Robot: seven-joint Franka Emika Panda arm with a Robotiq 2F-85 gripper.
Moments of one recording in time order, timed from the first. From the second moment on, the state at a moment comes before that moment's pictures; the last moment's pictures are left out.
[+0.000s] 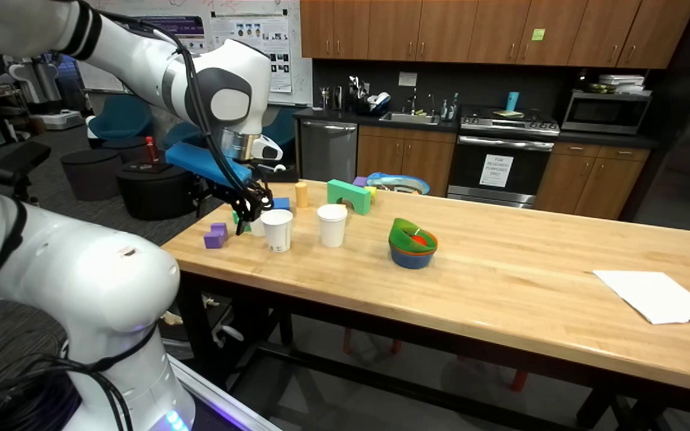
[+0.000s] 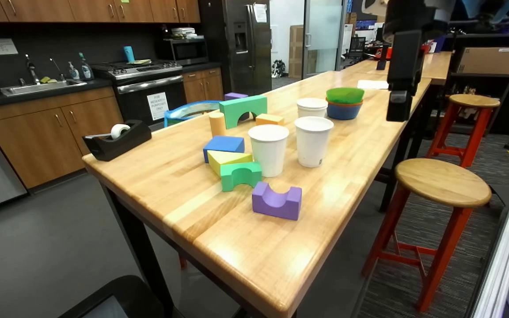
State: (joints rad) arm 0.13 -0.79 -0.11 -2.82 0.18 1.89 -0.25
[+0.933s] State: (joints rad) arm 0.12 -0.79 -0.10 -2.80 0.17 1.92 -0.25
